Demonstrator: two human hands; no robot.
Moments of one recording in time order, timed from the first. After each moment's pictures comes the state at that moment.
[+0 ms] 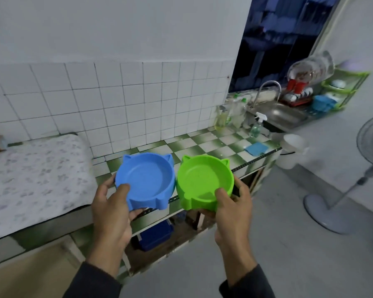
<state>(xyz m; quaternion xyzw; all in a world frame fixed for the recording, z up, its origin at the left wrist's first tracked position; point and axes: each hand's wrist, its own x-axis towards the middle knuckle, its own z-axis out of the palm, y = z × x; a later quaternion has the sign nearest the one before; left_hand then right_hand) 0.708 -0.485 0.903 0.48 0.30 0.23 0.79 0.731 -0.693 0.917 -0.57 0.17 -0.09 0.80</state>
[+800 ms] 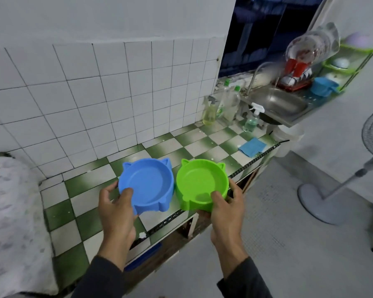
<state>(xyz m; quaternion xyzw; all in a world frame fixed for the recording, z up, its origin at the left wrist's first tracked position) 0.943 -0.519 0.828 0.53 0.34 0.21 0.75 0.951 -0.721 0.849 -0.57 0.27 -0.09 0.77</state>
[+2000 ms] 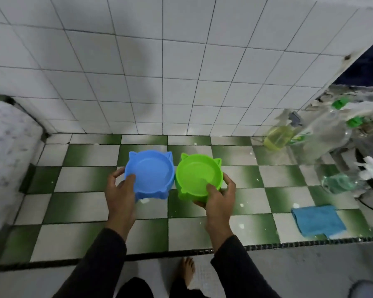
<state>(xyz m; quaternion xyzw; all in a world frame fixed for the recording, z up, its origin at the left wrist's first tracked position) 1.188 -0.547 0.722 0.41 0.50 0.32 0.70 1.299 -0.722 0.734 -0.65 0.16 0.16 0.72</state>
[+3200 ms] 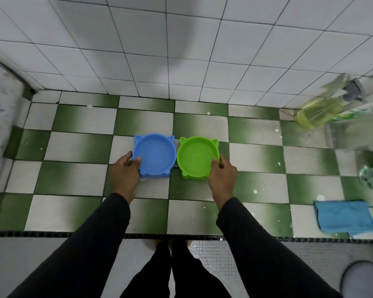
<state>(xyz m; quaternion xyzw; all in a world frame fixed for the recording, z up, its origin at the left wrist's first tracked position) 1.216 -0.532 0.643 0.51 0.61 0.15 0.59 1.374 -0.706 0.613 -0.86 0.05 0.19 0.48</state>
